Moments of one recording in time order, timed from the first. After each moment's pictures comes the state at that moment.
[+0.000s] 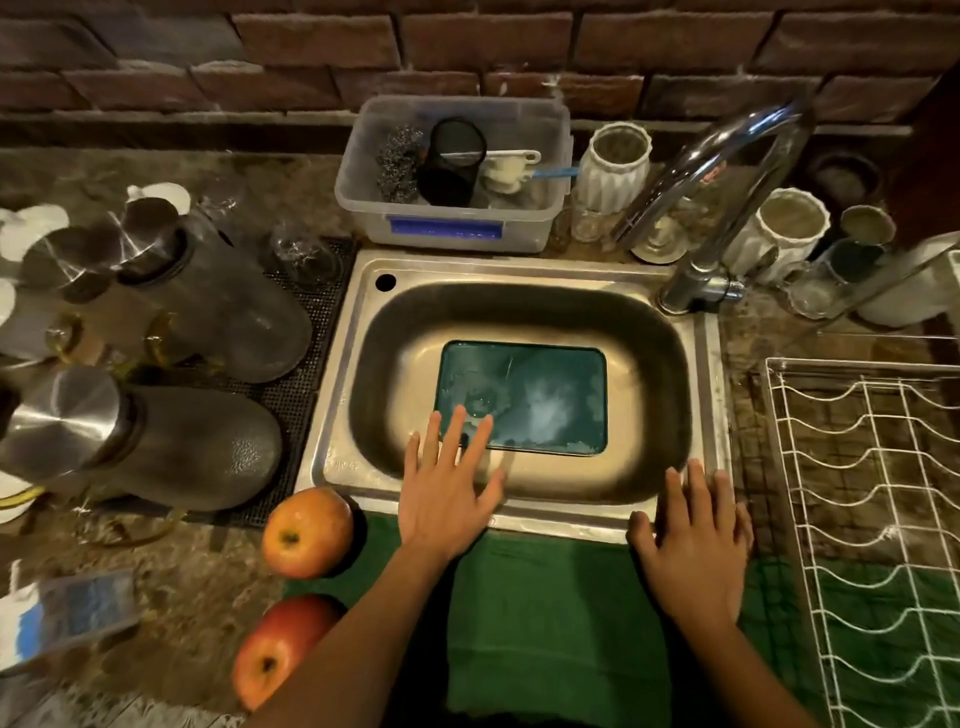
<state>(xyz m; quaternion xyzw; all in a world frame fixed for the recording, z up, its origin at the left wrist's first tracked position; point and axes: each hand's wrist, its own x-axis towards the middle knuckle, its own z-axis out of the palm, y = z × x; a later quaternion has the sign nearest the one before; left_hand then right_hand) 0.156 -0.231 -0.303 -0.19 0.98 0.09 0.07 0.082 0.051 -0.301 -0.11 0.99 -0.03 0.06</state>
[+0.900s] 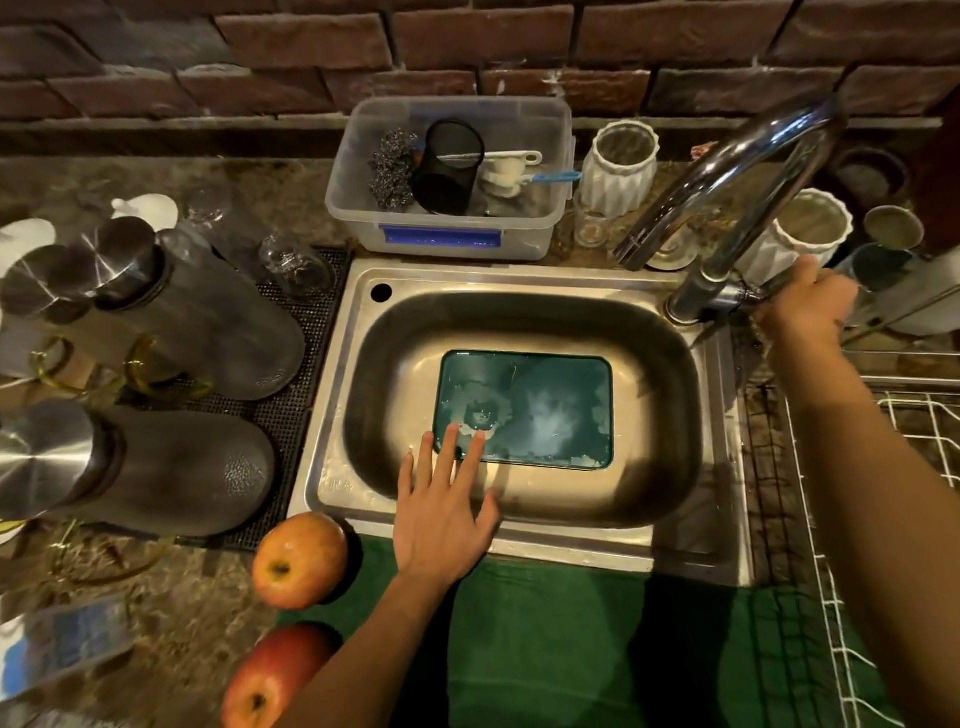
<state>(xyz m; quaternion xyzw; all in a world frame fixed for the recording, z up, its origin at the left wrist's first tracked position) 0.154 -0.231 -0.305 -0.21 0.97 0.10 0.08 -0.225 0.009 -0.245 0.25 0.83 -0.50 0.01</state>
